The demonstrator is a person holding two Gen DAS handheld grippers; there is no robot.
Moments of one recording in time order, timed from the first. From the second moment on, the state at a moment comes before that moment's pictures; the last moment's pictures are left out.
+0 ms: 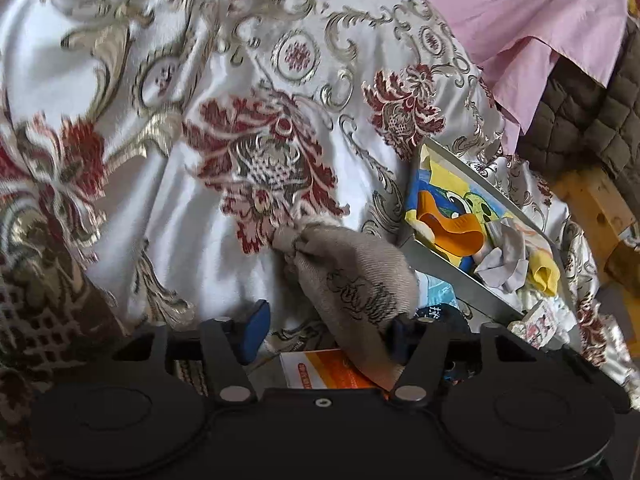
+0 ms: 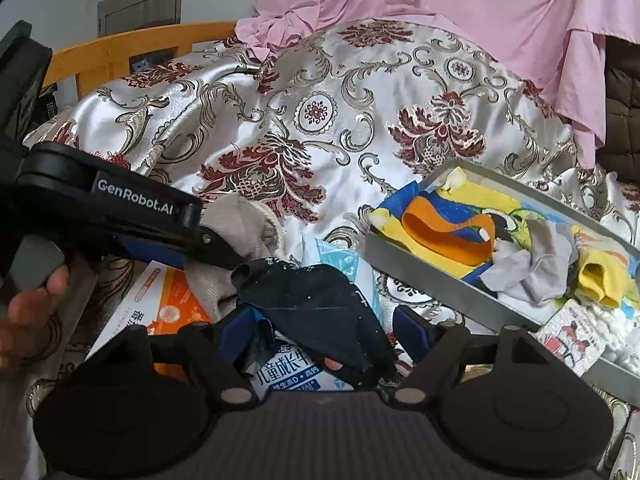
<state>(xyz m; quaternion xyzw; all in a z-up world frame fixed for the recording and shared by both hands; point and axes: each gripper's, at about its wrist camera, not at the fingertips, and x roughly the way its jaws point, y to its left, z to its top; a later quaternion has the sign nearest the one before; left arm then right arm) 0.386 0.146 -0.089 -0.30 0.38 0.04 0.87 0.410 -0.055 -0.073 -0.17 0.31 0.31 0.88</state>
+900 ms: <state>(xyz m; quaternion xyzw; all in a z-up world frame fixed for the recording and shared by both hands) 0.399 0.149 -0.104 -0.36 0.37 0.01 0.86 0.400 -0.062 -0.078 -0.14 0.32 0.32 0.88</state>
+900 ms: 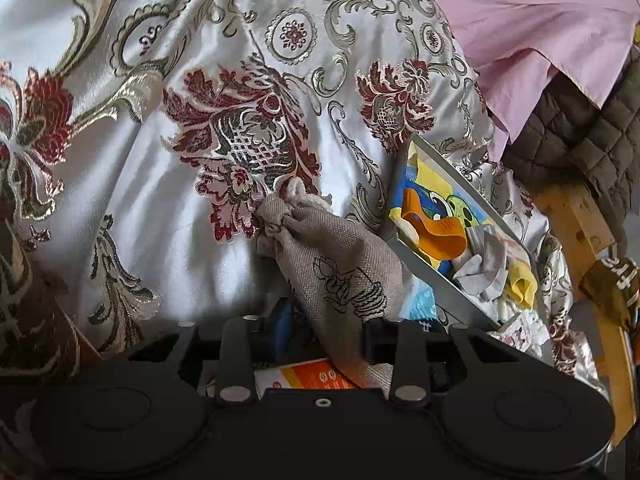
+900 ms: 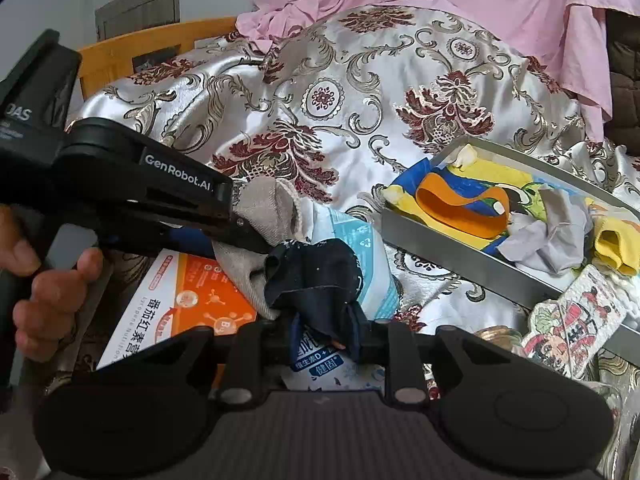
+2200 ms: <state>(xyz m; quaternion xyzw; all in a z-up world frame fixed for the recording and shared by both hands) 0.386 0.103 0.008 -0.28 0.19 -0.09 0.94 0.421 -0.165 0.023 0.02 0.19 0.30 0.93</state>
